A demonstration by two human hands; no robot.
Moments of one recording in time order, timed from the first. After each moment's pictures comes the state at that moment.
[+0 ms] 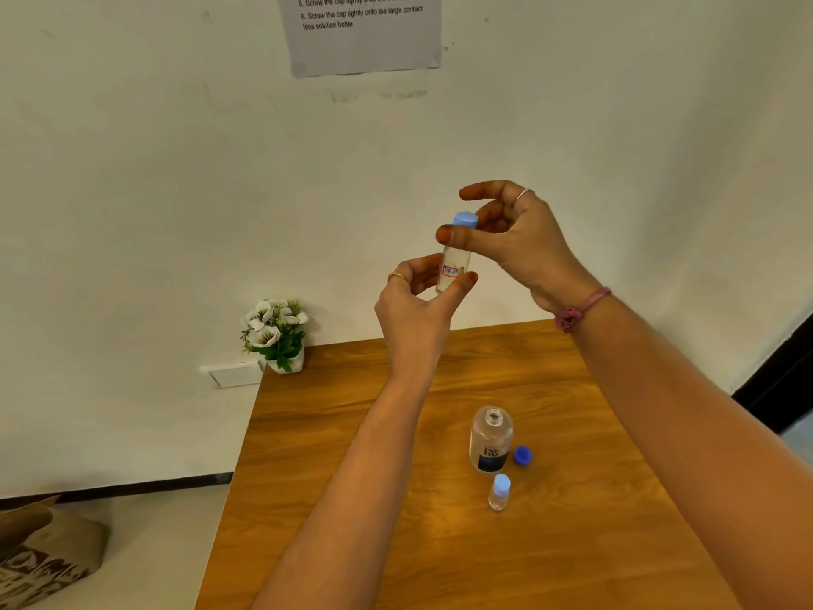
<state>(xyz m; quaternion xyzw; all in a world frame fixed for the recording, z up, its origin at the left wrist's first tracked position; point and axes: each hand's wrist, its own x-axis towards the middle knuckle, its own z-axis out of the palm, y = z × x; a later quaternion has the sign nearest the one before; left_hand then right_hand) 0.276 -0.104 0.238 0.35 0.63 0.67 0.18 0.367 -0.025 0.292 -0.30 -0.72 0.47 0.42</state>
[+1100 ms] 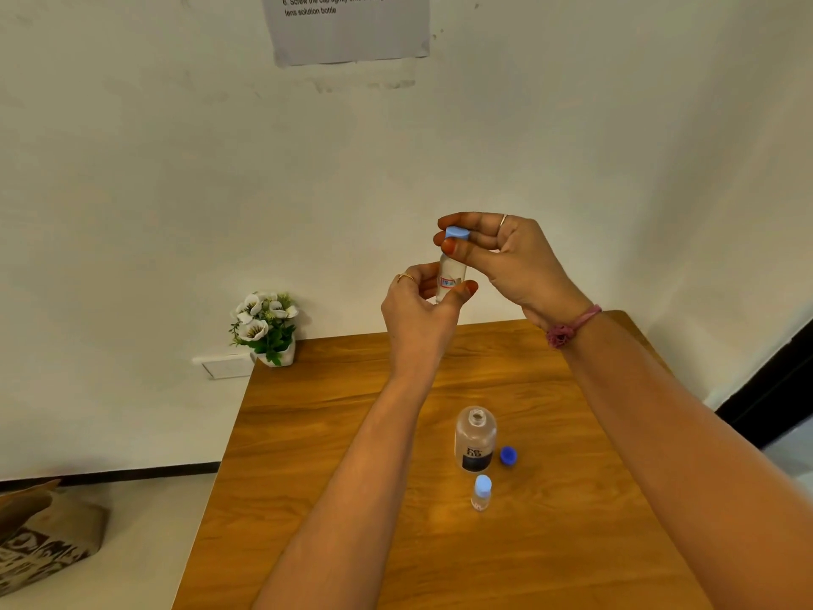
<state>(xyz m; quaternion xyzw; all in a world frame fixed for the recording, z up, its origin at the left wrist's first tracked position) 0.293 -0.078 0.222 0.38 0.68 0.61 0.16 0.383 -0.010 0.270 -0.27 -0.71 0.51 0.40</state>
